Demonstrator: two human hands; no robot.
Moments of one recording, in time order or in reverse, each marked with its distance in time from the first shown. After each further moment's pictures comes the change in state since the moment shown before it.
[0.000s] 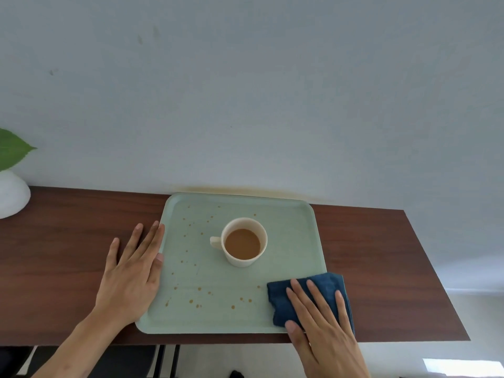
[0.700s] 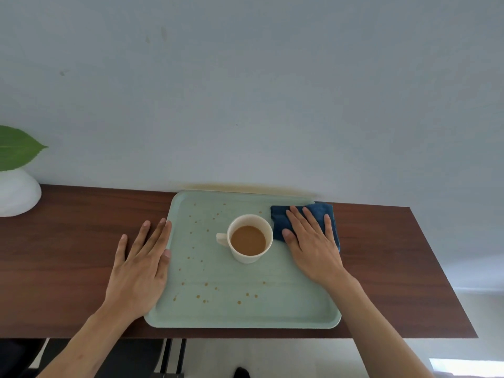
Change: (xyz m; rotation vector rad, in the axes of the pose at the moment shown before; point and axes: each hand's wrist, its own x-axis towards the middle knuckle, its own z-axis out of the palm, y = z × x) left_hand 0.001 0.001 -0.002 0.018 -0.020 -0.011; right_hand 0.150 0.020 -0.018 0.144 -0.068 0.112
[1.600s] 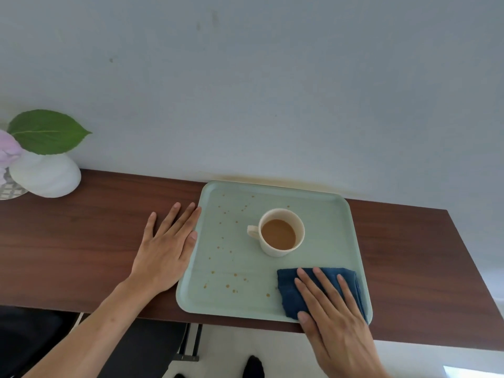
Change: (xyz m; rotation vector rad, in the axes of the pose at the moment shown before) left_hand 0.011 -0.018 -0.011 0.005 0.005 0.085; right_hand -0.137 -0.031 0.036 -0.100 0.168 -0.344
